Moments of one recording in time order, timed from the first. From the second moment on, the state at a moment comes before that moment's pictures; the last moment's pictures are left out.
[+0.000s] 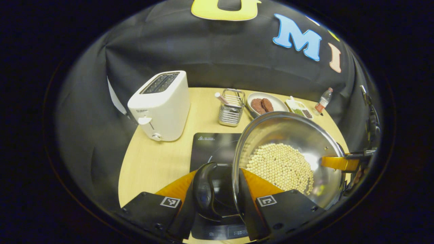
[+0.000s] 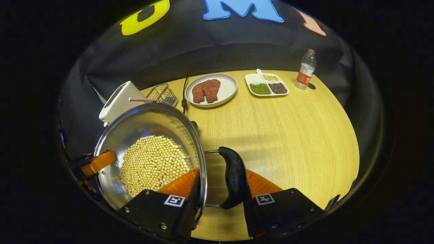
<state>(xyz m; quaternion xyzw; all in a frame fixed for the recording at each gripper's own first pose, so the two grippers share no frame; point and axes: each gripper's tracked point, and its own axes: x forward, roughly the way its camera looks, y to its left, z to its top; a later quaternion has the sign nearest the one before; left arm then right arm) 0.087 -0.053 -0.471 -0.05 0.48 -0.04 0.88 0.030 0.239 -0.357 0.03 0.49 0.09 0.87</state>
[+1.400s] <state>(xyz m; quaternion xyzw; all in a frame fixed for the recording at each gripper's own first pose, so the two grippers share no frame) 0.086 -0.046 -0.479 -0.10 0.47 -0.06 0.87 0.042 0.291 -0.392 0.03 0.49 0.08 0.87</state>
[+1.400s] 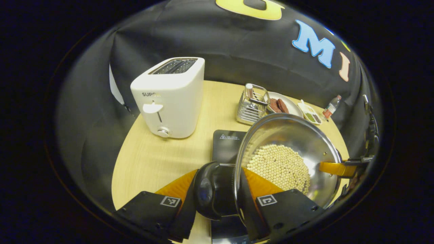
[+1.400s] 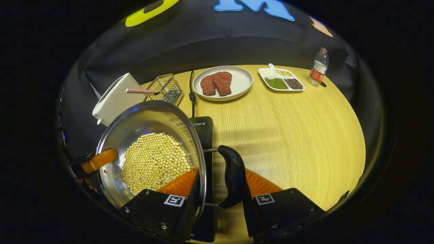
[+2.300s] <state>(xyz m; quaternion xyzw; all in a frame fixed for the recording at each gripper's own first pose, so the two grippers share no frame) 0.103 -0.033 -0.412 -0.11 0.36 -0.01 0.93 0.057 0.280 -0.351 0.05 0.42 0.13 0.90</state>
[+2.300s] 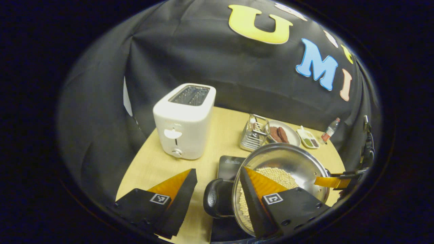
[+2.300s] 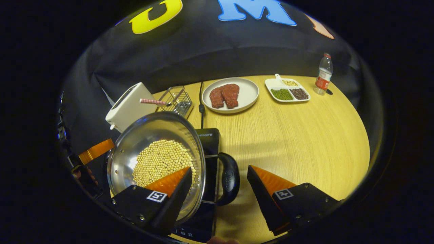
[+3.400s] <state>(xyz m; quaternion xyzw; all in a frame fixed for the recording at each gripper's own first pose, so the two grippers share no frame) 0.030 -0.355 -0.080 -0.05 0.06 -0.02 1.00 0.021 0.020 -0.066 0.05 0.09 0.13 0.99</state>
